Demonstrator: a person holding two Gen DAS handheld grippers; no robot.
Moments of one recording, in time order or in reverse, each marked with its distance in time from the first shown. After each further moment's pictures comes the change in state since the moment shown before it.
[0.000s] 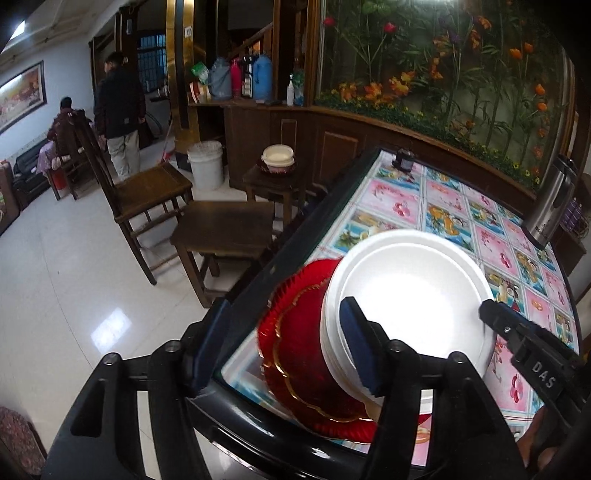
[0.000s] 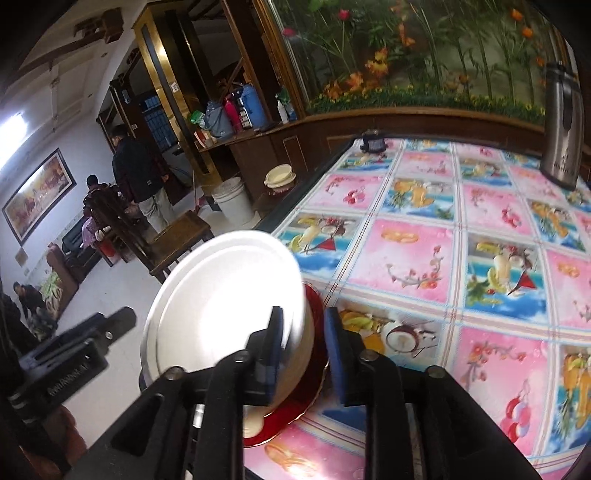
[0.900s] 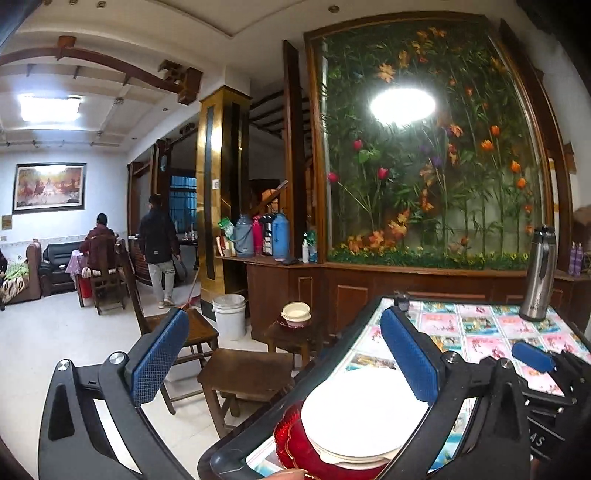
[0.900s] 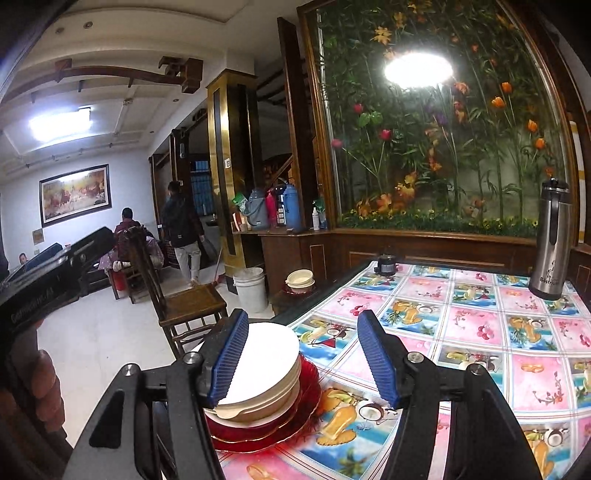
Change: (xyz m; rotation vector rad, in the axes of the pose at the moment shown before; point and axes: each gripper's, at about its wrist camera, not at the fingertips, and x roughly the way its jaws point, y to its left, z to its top) left arm -0.114 -0.003 -0.016 0.034 -0.629 0.069; right arm -0.102 0.011 -0.021 -0.215 -0.432 0.052
